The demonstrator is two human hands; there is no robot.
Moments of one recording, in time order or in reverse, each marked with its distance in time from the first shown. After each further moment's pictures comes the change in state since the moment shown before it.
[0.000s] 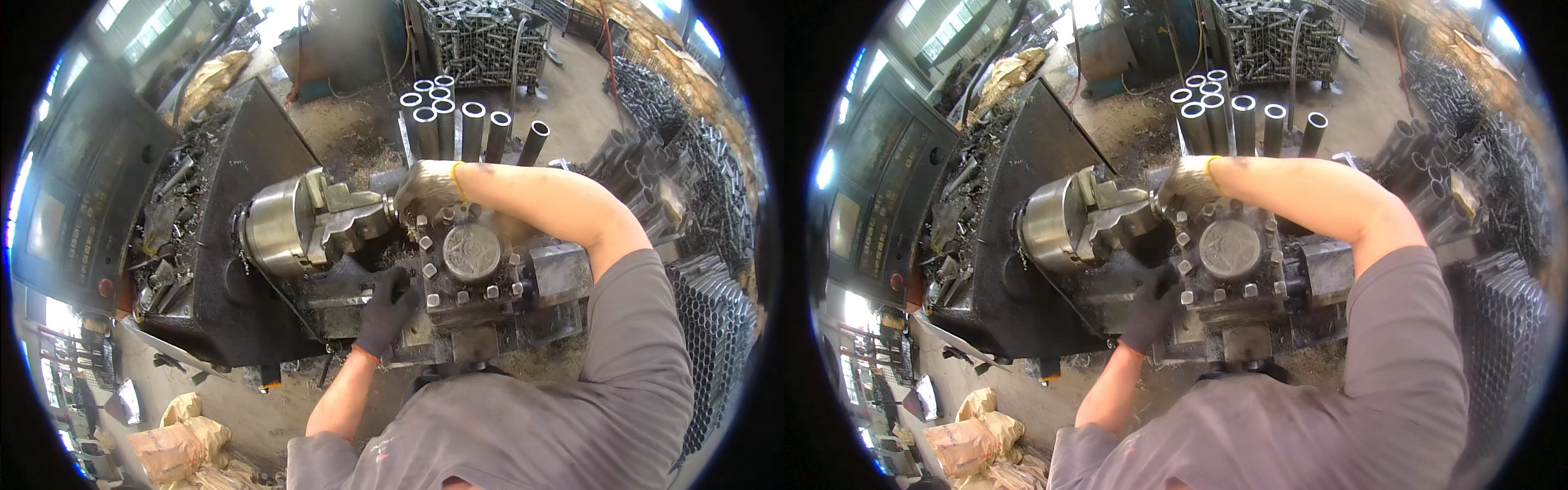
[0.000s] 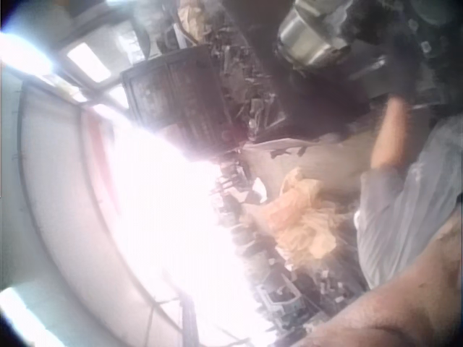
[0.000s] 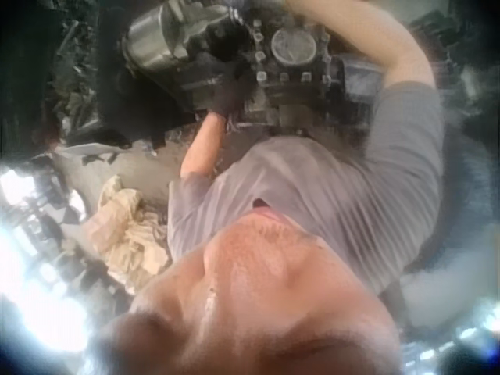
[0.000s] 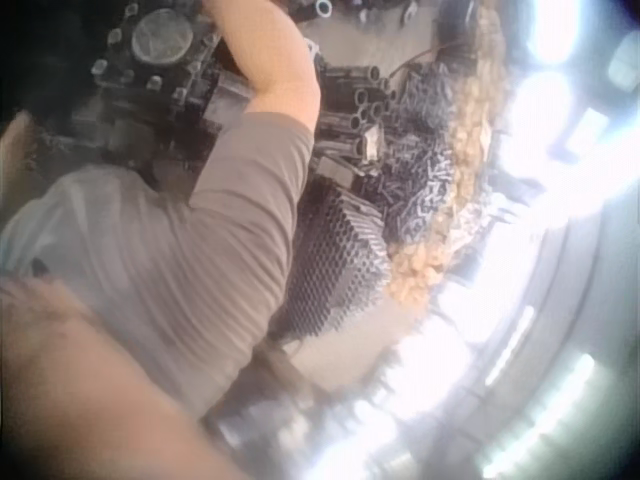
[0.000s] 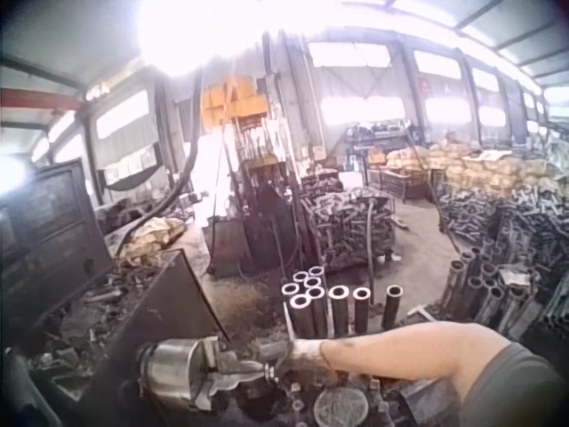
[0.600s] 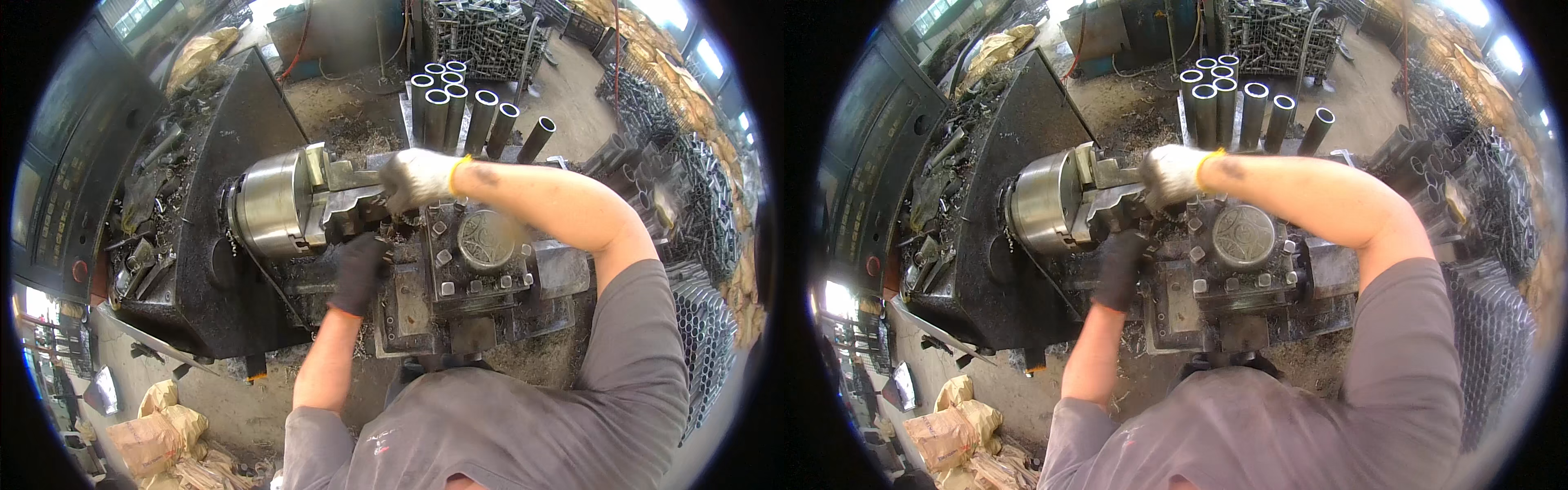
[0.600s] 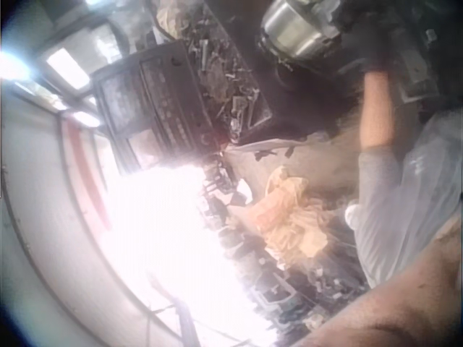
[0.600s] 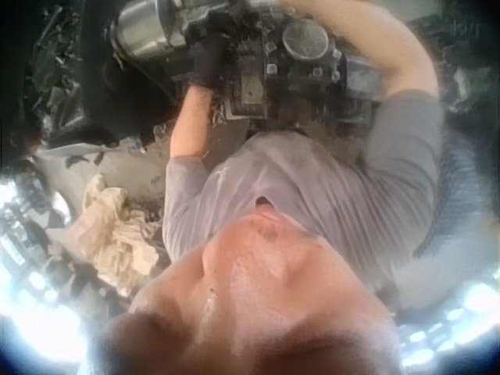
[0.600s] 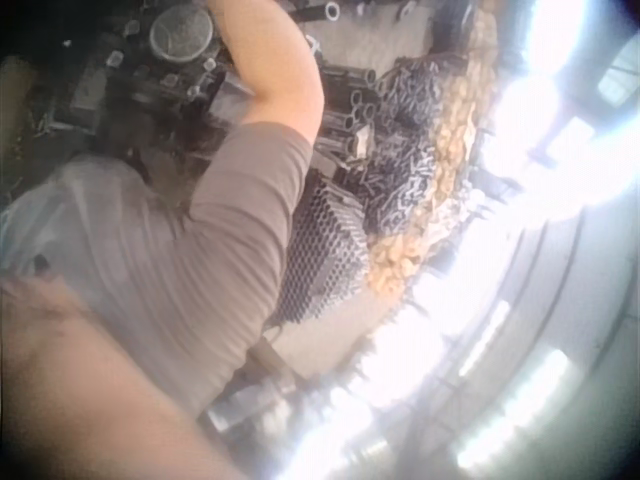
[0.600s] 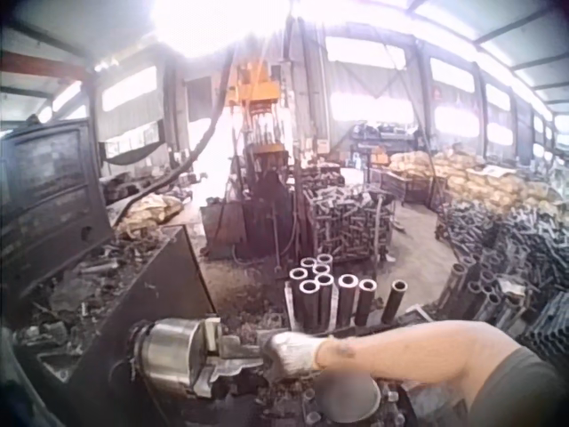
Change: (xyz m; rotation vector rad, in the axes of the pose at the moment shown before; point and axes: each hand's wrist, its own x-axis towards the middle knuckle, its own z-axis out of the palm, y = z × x) left_hand 0.050 0.000 -0.040 0.160 0.200 0.305; right_hand 0.011 -0.044 -0.020 0.108 0.086 0.406
